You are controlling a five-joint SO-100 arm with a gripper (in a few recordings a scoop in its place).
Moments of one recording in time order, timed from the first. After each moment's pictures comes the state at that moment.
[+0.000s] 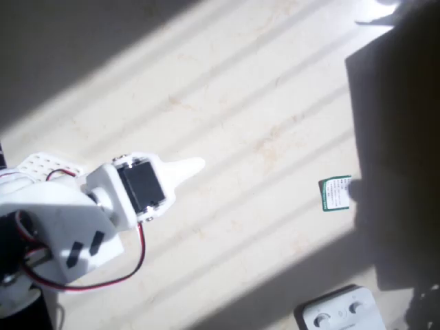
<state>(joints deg) -3.9 181.2 161.9 64.1 -9.0</state>
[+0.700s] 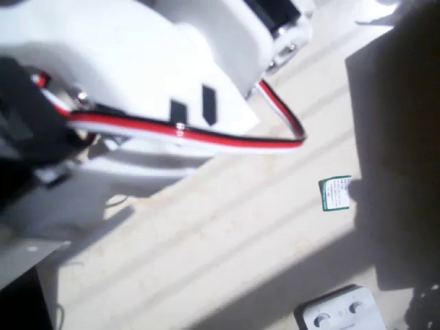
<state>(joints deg) -22.5 104.9 85.1 64.1 -9.0</state>
